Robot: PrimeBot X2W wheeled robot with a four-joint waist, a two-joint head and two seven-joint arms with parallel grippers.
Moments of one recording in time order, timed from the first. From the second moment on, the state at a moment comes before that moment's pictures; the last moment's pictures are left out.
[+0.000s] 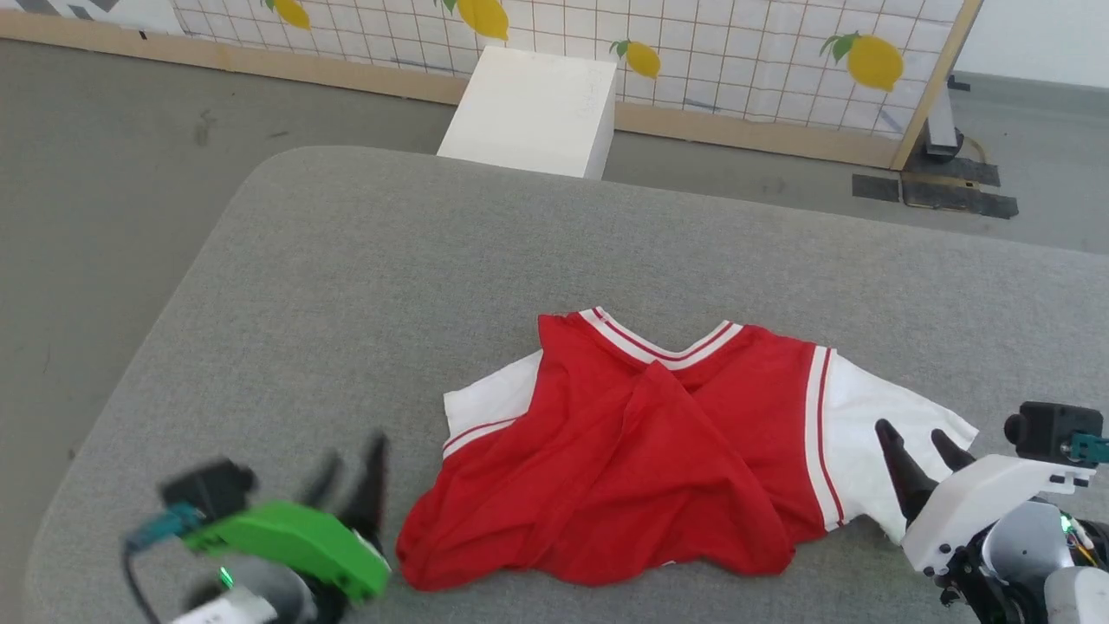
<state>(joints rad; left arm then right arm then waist) 0.04 0.18 -0.16 -0.02 -0.81 0.13 0.16 -0.06 -0.05 -0.19 0.12 0.32 0.13 0.38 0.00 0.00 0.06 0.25</state>
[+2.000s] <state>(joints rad) -0.54 0.28 -0.41 0.38 -0.37 -0.09 0.70 -0.36 -0.22 0.02 0.04 0.15 0.13 0.83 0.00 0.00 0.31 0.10</state>
